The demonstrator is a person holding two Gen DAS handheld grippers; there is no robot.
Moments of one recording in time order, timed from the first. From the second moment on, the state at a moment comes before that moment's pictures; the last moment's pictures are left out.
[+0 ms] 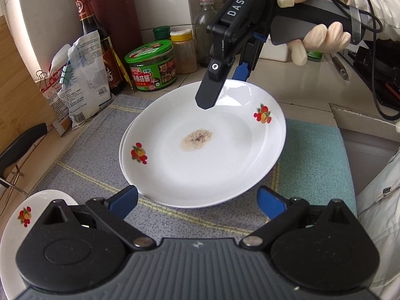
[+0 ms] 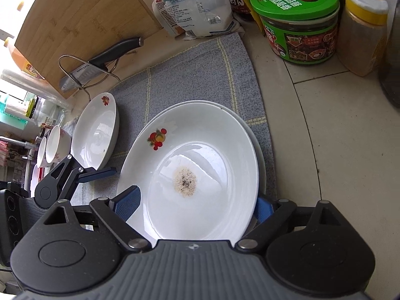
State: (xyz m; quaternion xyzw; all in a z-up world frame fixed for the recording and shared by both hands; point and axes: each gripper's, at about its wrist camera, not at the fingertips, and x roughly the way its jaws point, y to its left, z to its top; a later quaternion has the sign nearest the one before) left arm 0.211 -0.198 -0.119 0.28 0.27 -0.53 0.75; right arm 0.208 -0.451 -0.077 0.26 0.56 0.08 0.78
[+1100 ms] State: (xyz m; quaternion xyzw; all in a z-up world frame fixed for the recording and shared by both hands) left arm 0.193 -0.173 -0.103 0.24 0.30 -0.43 0.82; right arm 0.180 -0.439 -0.065 0.22 0.54 0.04 0.81
